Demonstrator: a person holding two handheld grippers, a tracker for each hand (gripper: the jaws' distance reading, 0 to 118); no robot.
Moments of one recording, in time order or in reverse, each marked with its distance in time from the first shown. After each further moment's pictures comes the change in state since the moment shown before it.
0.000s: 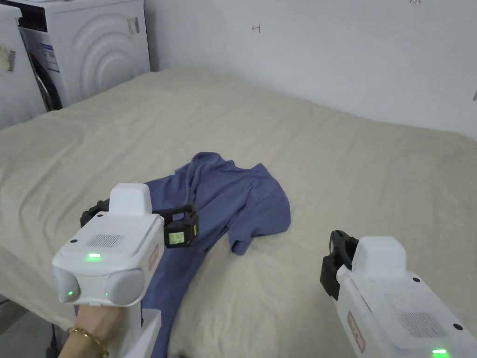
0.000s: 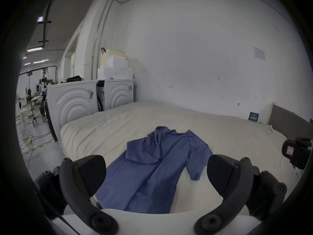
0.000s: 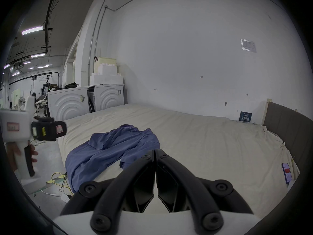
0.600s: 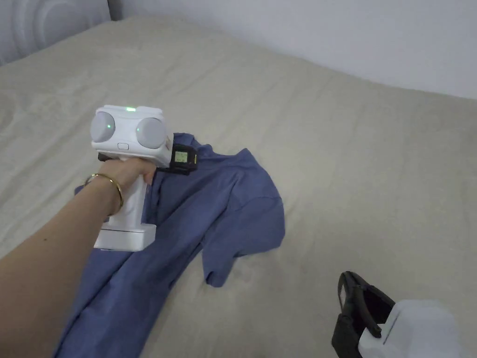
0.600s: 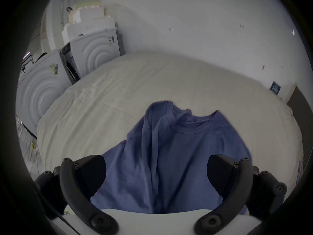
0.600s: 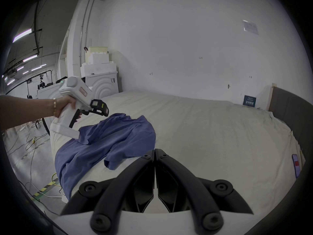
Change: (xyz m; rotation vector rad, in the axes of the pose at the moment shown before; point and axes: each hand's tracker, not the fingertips) left arm 0.044 0.049 -0.341 -0.584 0.017 -0.092; right arm 0.028 -0.022 -0.091 -0.143 0.000 -0.079
